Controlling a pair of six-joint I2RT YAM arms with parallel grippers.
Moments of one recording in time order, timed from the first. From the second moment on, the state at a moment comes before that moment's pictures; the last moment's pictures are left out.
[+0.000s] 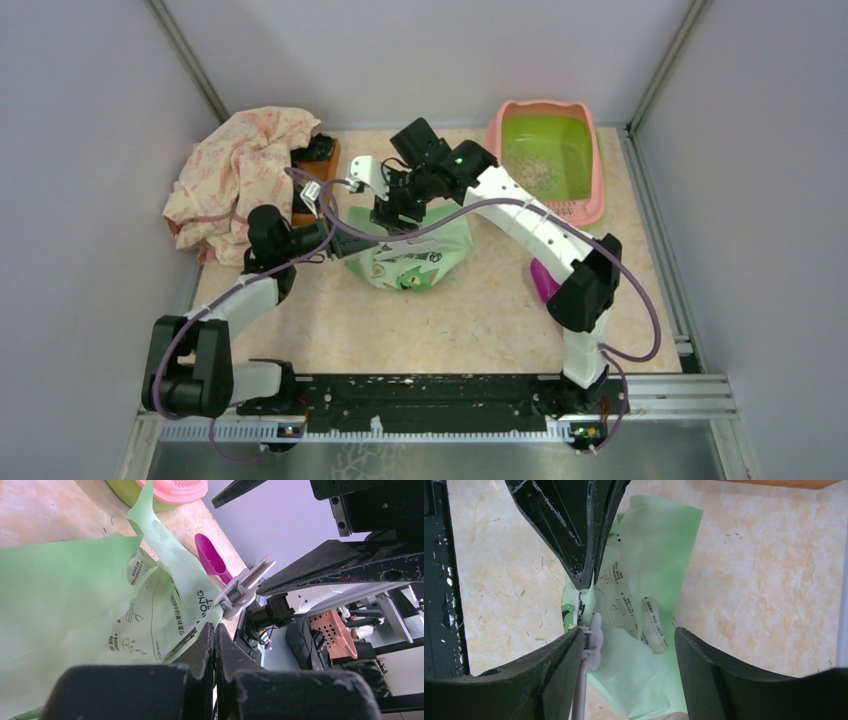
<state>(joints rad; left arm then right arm) -0.13 1.27 0.51 0.72 1.09 -0.82 0.84 1.88 2.03 -1.01 -0.36 -0.66</state>
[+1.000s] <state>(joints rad) -0.13 1.27 0.54 0.68 1.08 -0.79 0.83 1.95 2.05 -1.13 -0.45 -0.59</state>
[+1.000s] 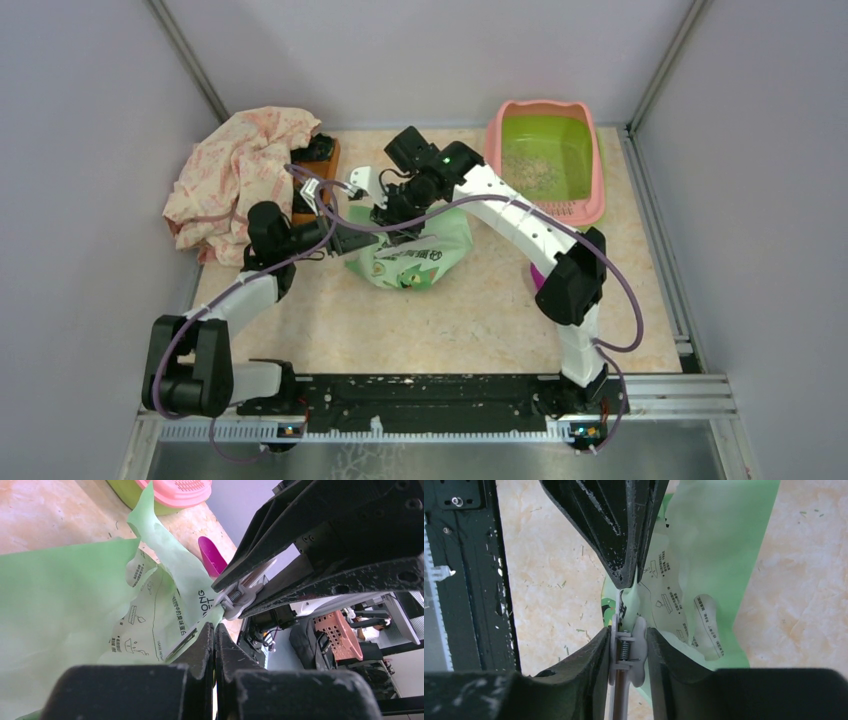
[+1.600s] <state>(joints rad) -0.13 1.27 0.54 0.68 1.08 -0.79 0.80 1.88 1.90 -0.99 -0.51 -0.56</state>
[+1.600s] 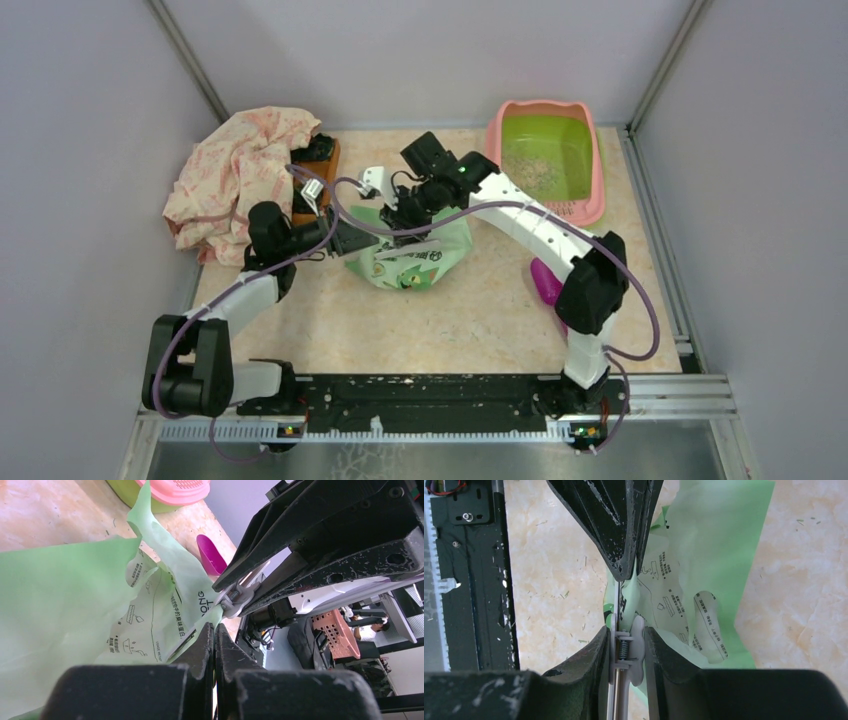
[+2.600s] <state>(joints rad) -0.09 1.27 0.53 0.69 1.11 -0.85 0.75 1.55 1.16 -0.03 -0.66 -0.33</state>
